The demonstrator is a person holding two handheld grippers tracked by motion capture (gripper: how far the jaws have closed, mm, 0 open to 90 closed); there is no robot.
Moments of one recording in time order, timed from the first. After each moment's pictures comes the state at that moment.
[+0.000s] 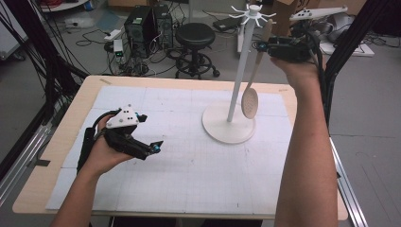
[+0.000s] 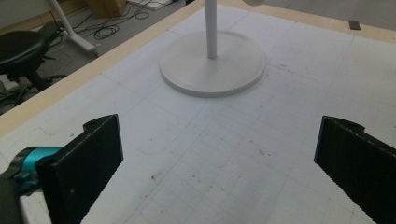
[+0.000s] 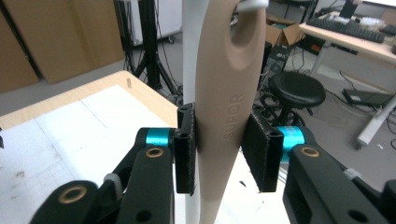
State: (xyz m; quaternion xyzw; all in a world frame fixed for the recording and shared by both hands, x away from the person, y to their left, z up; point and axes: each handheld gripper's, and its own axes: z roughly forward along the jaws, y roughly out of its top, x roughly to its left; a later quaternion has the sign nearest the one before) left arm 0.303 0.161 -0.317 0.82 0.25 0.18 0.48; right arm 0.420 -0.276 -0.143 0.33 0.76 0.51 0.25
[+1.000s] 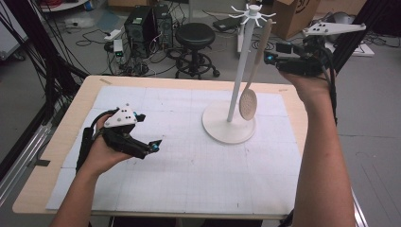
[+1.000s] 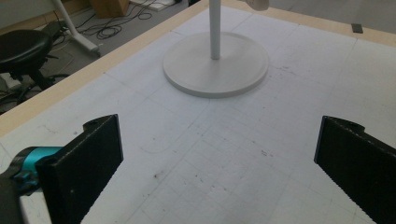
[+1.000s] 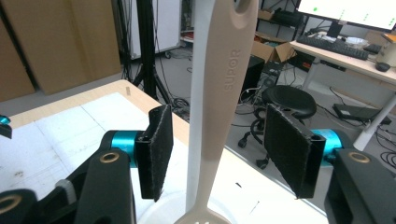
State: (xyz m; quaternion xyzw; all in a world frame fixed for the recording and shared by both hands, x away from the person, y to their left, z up) left arm 0.304 0.165 -0.316 0.82 0.25 0.18 0.49; right arm 0.387 -0.294 -0.156 0.31 0.75 0.52 0.27
